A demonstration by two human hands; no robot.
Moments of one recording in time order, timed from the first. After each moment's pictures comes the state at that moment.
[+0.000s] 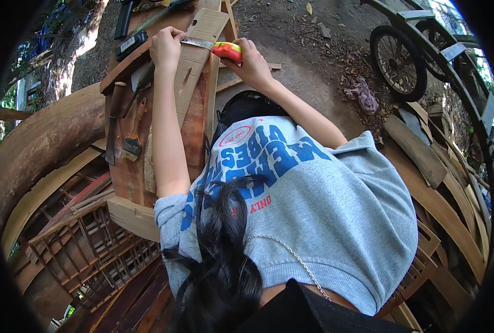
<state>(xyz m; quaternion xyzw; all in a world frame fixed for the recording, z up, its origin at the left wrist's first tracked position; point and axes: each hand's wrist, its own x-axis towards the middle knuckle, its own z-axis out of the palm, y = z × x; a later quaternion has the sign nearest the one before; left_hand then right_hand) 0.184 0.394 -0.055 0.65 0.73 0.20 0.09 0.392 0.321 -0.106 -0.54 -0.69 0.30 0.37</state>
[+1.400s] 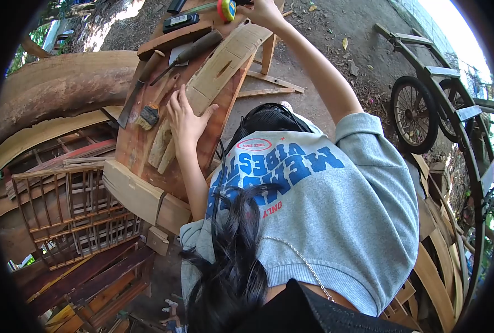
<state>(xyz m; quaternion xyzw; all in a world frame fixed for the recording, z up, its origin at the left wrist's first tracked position) 0.176 0.192 -0.054 0.59 0.80 0.13 -0.03 0.334 0.481 -0.044 -0.40 -0.78 0.30 0.38</state>
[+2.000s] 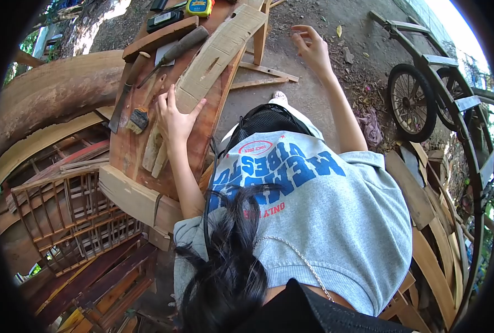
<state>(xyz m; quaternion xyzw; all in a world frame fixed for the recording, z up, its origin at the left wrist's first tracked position) 0.180 0.201 -0.046 0.57 0.80 0.17 -0.01 0.470 0.399 -0.083 -0.52 -0.67 0.39 0.36</state>
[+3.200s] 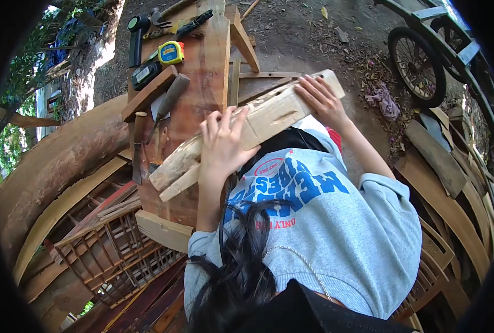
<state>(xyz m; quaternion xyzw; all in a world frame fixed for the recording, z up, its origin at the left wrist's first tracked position) 0.271 0.247 0.022 0.80 0.59 -0.01 0.09 0.539 0.295 -0.107 -0.41 -0.87 0.05 0.27</state>
